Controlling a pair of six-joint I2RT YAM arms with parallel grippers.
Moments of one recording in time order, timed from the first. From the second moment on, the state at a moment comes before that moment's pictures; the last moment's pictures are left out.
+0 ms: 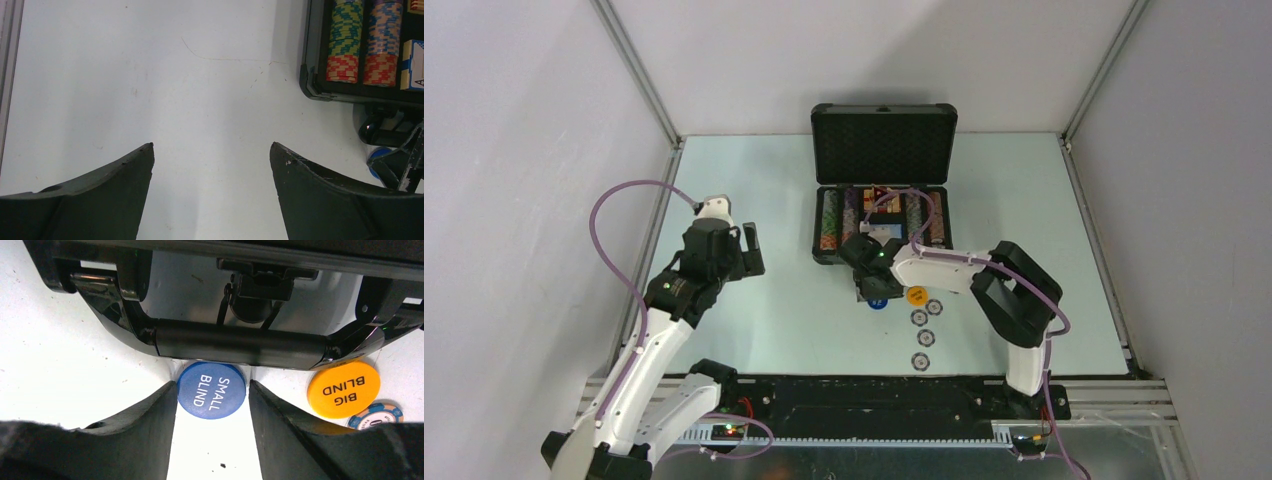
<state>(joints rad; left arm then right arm) -0.30 0.81 0.83 -0.71 -0.28 -0.31 0.95 1.89 1.24 -0.62 0.30 0.78</state>
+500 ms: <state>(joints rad) -0.30 0.81 0.83 -0.71 -0.28 -0.31 0.95 1.85 1.21 -0.63 0.28 0.78</state>
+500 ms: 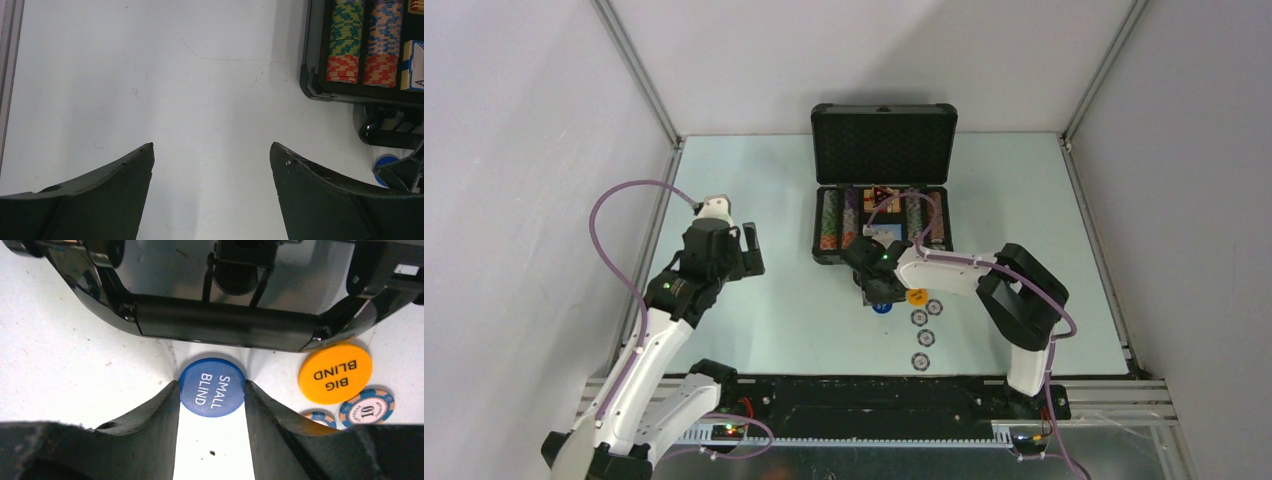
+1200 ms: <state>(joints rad) -0.30 0.81 0.83 -0.71 -0.28 -0.31 0.86 1.74 1.27 -0.70 0.27 0.70</state>
